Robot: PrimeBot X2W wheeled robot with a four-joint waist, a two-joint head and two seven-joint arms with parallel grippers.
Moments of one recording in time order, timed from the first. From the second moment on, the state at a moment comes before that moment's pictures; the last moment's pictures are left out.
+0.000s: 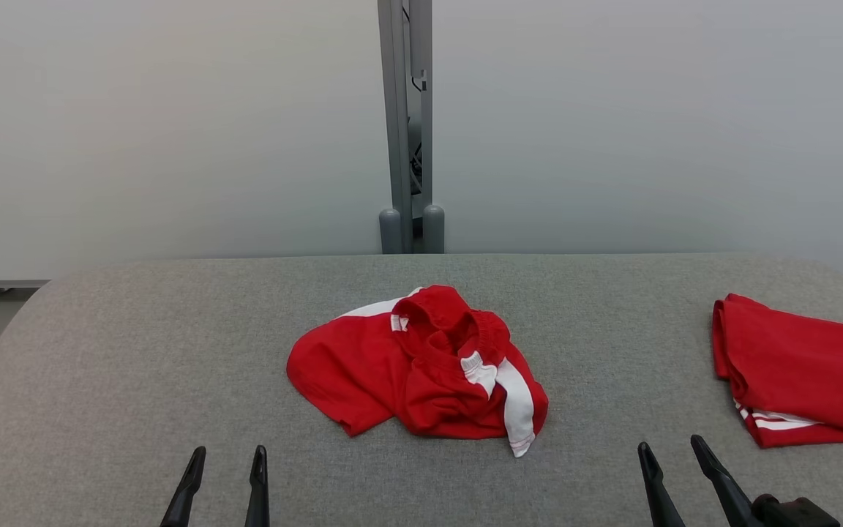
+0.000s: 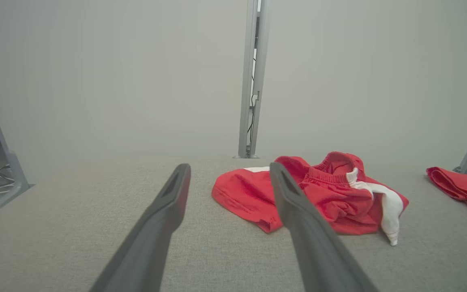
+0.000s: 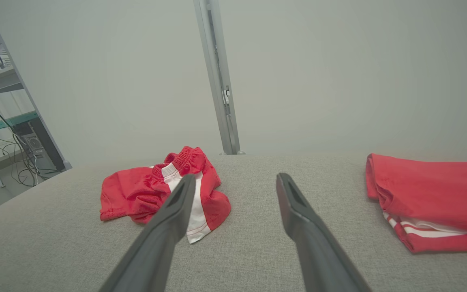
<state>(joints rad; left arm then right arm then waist) 0.23 0.08 -0.15 0.05 -0.21 0.09 -0.26 0.15 -0.05 0.13 0.17 0.24 0.13 -0.26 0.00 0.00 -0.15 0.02</state>
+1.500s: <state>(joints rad) -0.40 0.05 -0.46 0.55 -0.21 -0.12 0.00 0.06 -0.05 0.18 0.18 0.21 0.13 -0.26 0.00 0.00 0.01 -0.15</state>
